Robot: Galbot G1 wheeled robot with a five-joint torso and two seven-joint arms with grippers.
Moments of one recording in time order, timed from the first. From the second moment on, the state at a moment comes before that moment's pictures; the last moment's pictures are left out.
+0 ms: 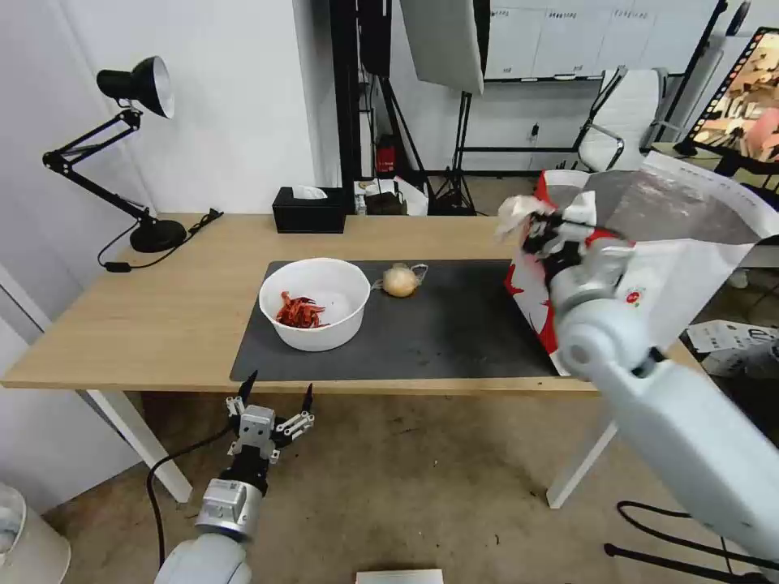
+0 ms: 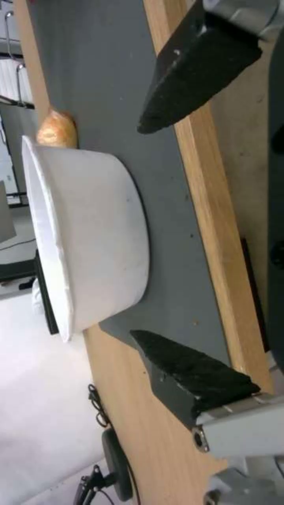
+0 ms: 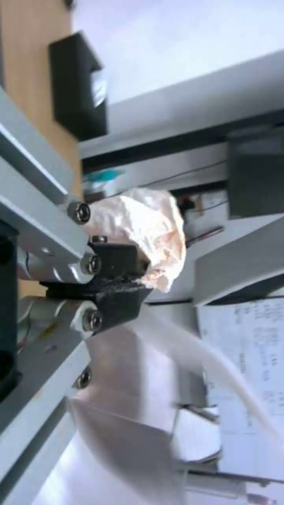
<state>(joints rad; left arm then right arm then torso) 1.59 -1.17 -0.38 -2.08 -0.06 -0.06 -0.20 -0.64 0.80 0.13 2.01 0.96 -0.24 0.59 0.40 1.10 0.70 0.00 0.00</state>
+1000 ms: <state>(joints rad) 1.60 -1.17 -0.36 -2.10 -0.06 -0.08 -0.20 -0.80 0.58 0.36 2.05 1.05 -0.39 0.82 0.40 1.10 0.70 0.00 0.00</state>
